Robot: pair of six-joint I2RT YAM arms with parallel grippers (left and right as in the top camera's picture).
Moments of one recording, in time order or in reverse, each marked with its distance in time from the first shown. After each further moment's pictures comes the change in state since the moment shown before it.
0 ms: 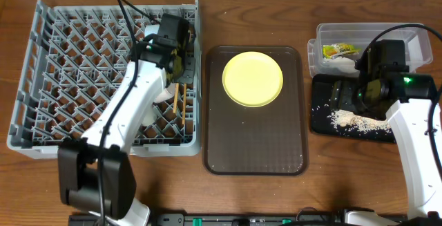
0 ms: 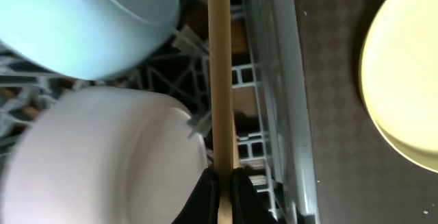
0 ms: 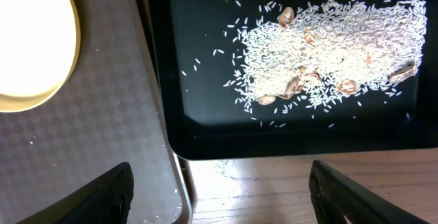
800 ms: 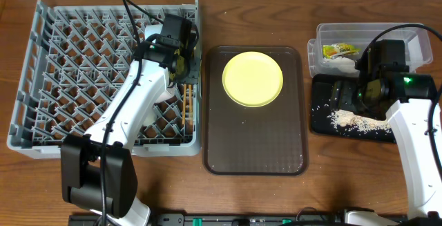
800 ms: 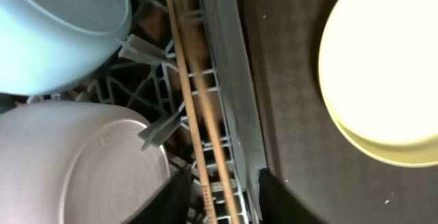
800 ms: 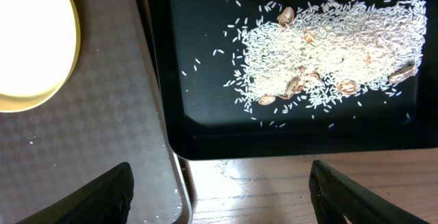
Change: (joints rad) left arm -0.013 0.005 0.000 0.025 0.073 0.002; right arm 0.000 0.000 0.000 0.000 0.000 0.000
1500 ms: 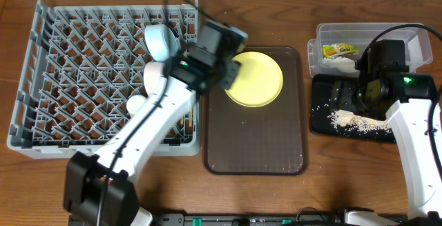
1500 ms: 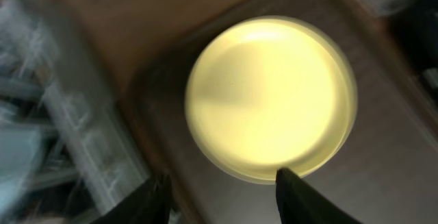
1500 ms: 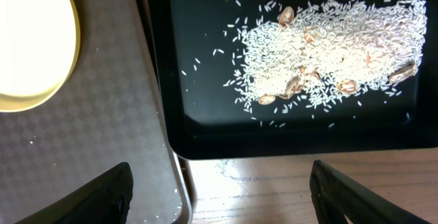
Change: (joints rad) left arm -0.266 -0.074 0.000 0.200 0.003 0.158; right arm 0.000 0.000 0.000 -0.002 0.000 0.000
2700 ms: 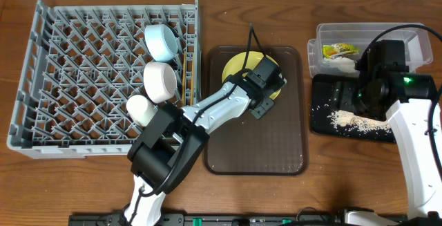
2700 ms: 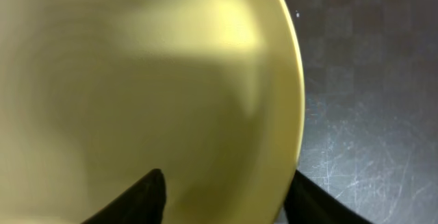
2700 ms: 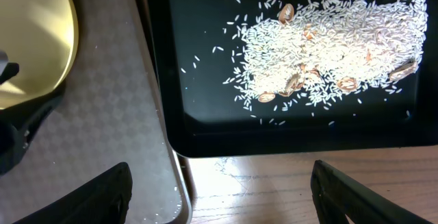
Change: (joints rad) left arm -0.190 0.403 0.000 0.130 0.000 0.069; right arm 0.000 0.000 0.000 -0.006 0.000 0.000
